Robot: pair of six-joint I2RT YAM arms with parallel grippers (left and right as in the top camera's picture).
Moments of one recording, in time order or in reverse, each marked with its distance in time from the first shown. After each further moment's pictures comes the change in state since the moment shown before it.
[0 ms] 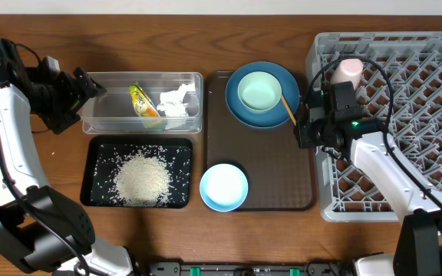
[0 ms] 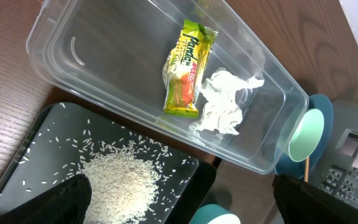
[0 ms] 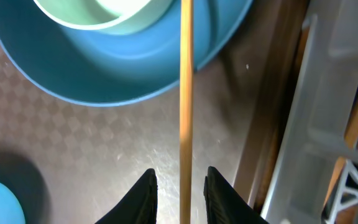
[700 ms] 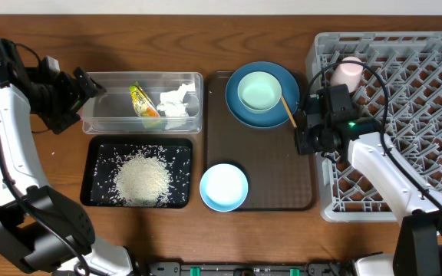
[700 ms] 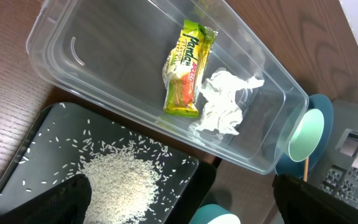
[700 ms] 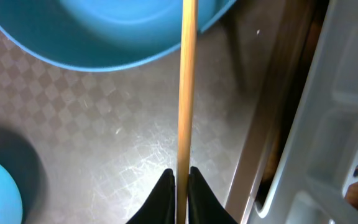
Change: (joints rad) left arm 0.000 0.000 0.000 0.000 0.000 0.000; right arm 0.019 0.000 0.000 -0.078 0.017 -0.007
